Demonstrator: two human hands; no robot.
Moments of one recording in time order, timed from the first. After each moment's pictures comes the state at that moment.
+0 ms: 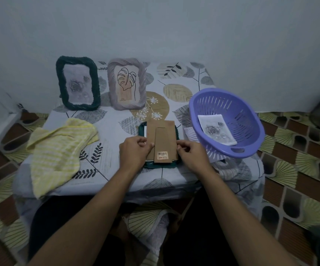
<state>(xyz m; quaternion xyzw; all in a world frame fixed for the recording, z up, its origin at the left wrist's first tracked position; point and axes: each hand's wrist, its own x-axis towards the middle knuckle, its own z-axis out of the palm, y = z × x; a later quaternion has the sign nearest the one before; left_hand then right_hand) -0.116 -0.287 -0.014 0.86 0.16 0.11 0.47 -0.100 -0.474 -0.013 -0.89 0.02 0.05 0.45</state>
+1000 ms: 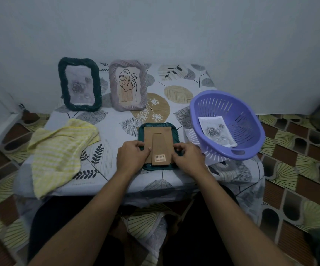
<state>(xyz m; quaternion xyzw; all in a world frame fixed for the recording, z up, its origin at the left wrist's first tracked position) -0.117 -0.277 -0.021 0.89 0.17 0.07 0.42 -0.101 -0.463 -0.014 -0.94 0.01 0.06 0.32</state>
